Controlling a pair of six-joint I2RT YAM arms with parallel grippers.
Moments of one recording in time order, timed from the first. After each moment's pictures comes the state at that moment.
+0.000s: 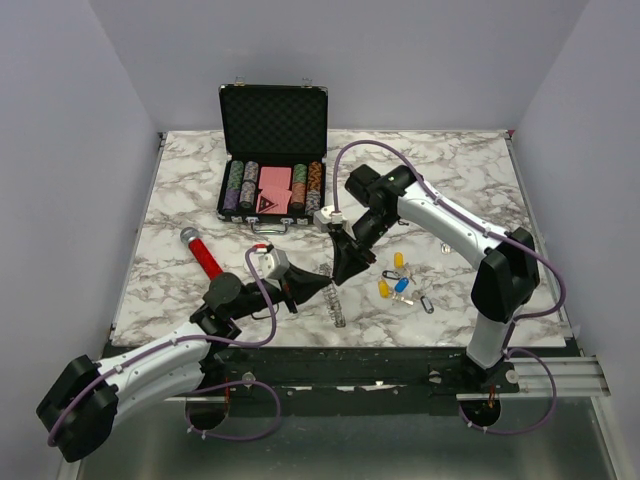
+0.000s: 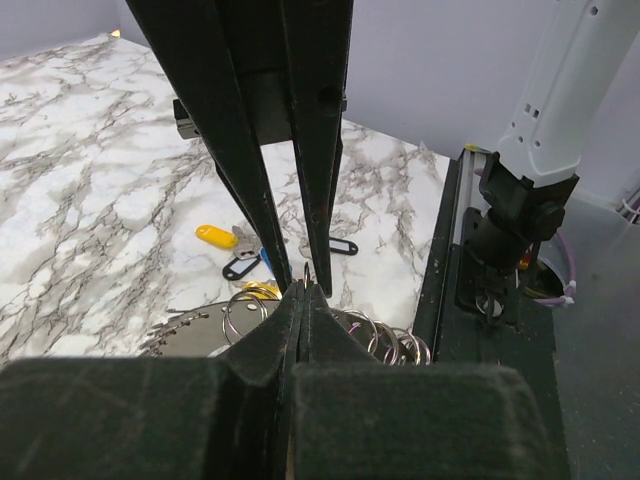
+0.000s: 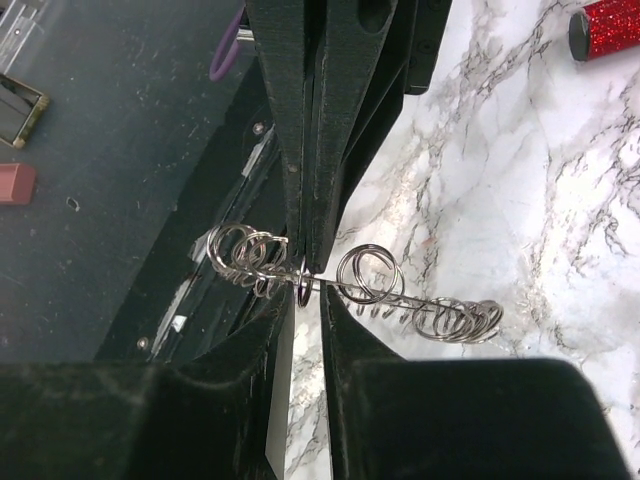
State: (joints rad) left arm -0.78 0.81 0.21 0.76 0.44 -0.28; right arm 0.69 1.83 1.64 -1.34 -1.11 -1.22
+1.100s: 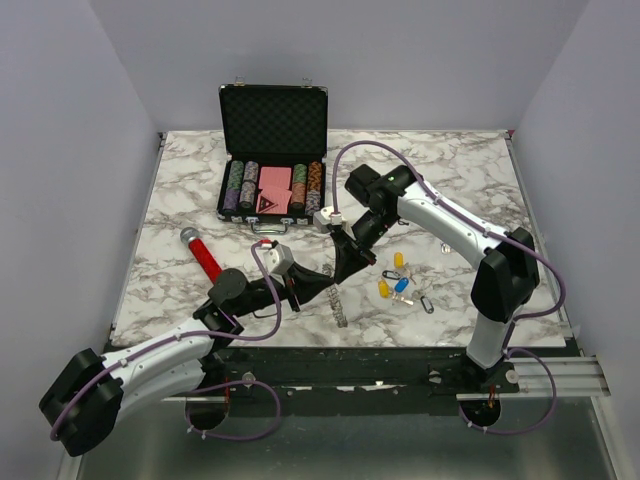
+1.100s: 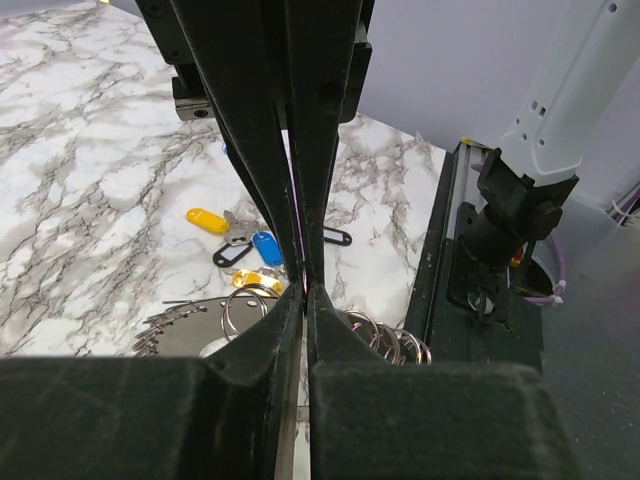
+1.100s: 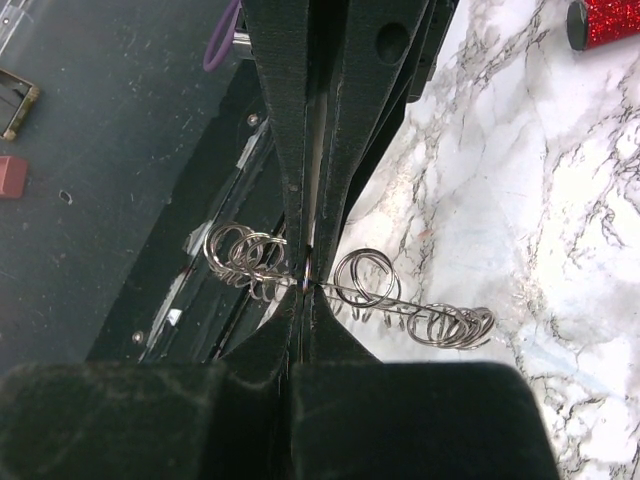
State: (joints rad) left arm -0.77 0.86 0.23 0.75 0.43 -0.31; right arm 0.69 1.83 1.64 -1.34 -1.10 -1.22
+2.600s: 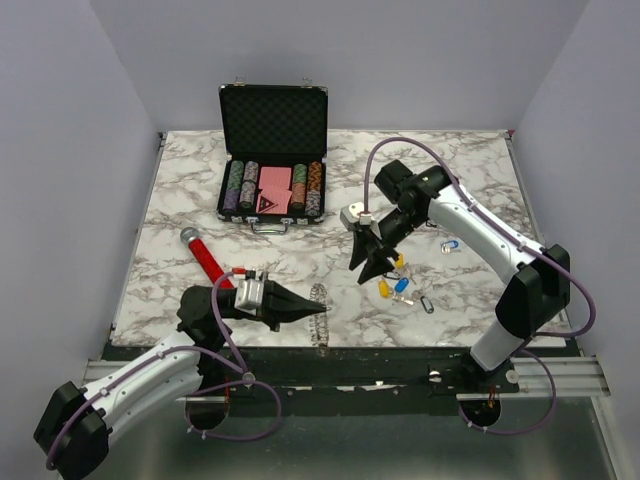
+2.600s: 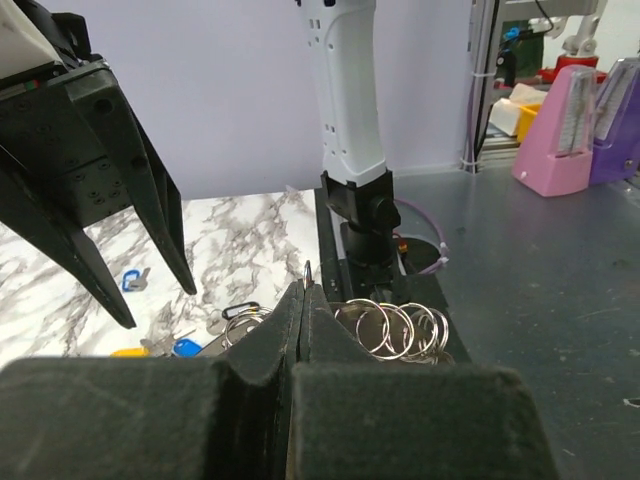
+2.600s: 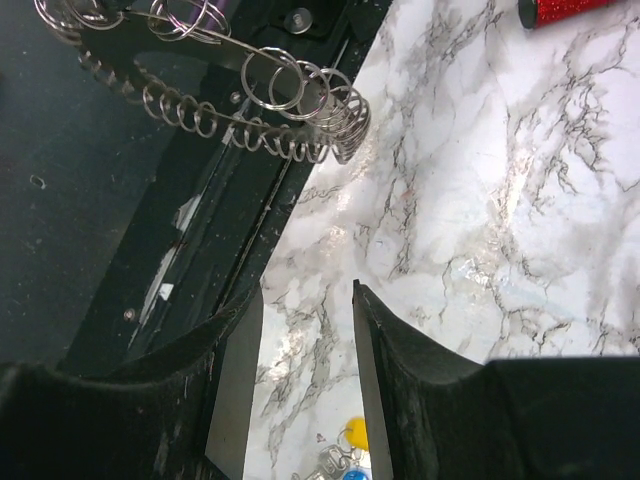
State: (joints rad) left arm -0.72 0.64 0.21 0.90 0.89 -0.28; right arm 0.59 1.66 1.52 -1.34 -1.07 -1.28
